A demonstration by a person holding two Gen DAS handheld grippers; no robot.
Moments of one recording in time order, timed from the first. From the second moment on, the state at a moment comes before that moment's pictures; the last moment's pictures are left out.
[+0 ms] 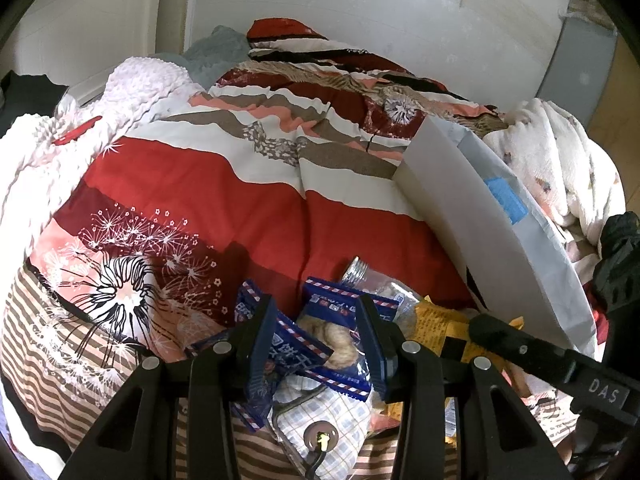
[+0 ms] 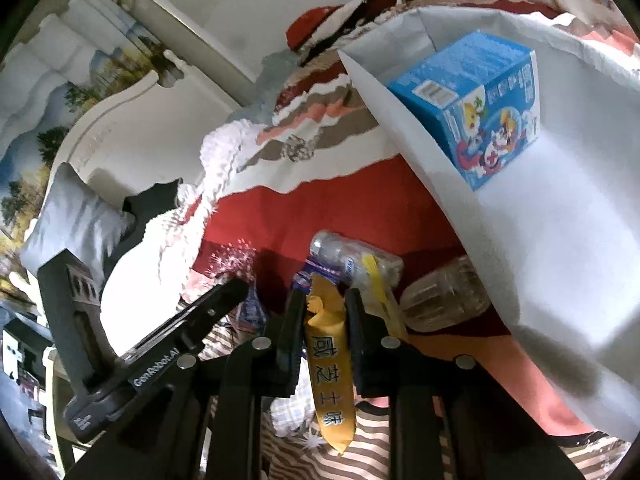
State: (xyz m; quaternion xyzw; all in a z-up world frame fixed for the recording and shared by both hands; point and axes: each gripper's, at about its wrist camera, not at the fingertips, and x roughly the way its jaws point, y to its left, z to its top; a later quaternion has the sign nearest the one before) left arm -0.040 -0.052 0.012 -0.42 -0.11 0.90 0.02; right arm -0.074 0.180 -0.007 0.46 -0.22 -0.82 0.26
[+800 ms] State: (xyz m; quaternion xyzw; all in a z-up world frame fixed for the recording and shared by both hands) left arm -0.018 0.000 0.063 -0.32 -0.06 0.94 0.13; right arm -0.036 0.215 0.068 0.25 -0.24 -0.90 0.26
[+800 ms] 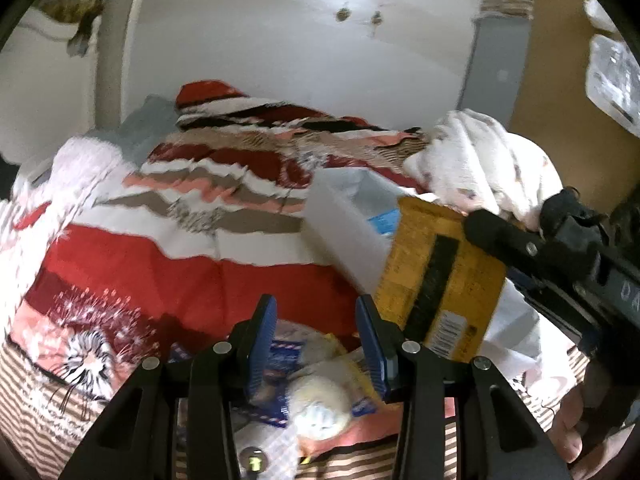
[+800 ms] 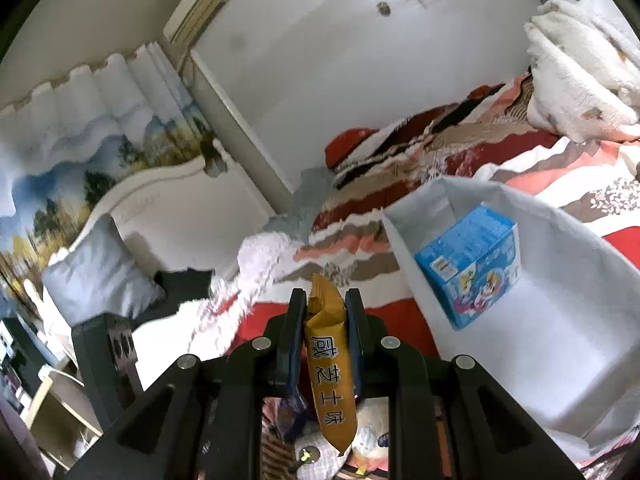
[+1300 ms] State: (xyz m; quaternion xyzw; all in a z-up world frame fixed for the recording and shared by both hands) left arm -0.022 0.051 0.093 -0.28 -0.05 0.93 0.21; right arm -0.005 0.273 0.097 0.16 -0.28 -0.93 0.19
